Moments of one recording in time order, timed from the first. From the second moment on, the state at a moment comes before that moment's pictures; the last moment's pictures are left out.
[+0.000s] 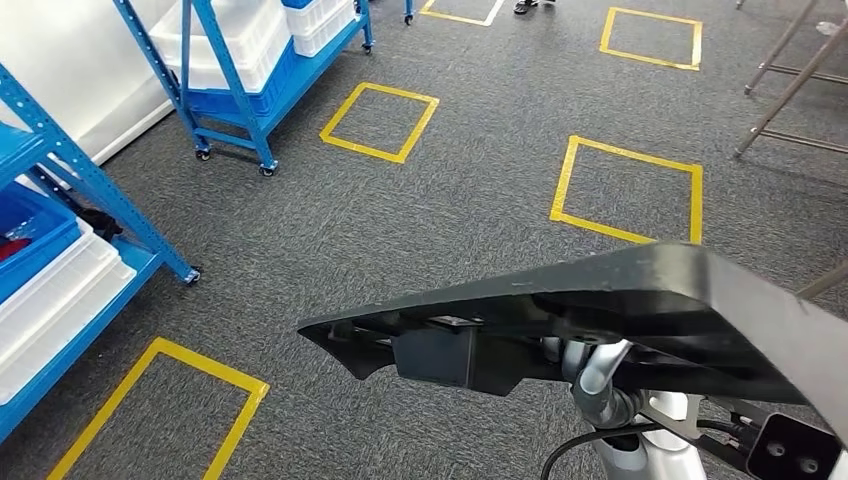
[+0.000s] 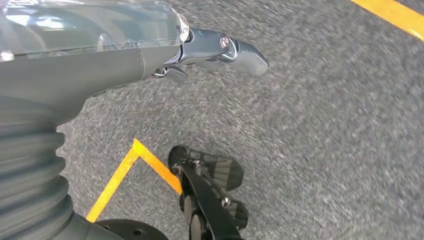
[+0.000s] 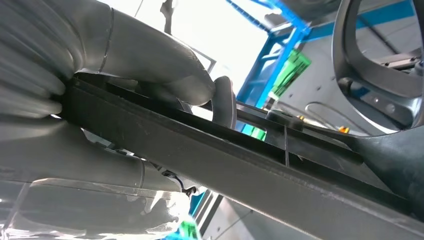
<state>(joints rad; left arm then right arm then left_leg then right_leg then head) -0.09 -0.03 1.29 -0.23 -1.04 0.07 -0.28 -0.20 -0.06 0.24 -2.06 -0.15 0.52 -0.70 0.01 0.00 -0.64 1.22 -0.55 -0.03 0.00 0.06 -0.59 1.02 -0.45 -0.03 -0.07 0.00</state>
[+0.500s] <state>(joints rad) -0.09 -0.04 1.29 -0.23 -1.03 0.05 -0.28 -0.18 -0.08 0.21 -2.01 -0.15 0.46 -0.70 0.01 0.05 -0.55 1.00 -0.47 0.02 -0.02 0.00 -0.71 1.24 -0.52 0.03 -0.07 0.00</state>
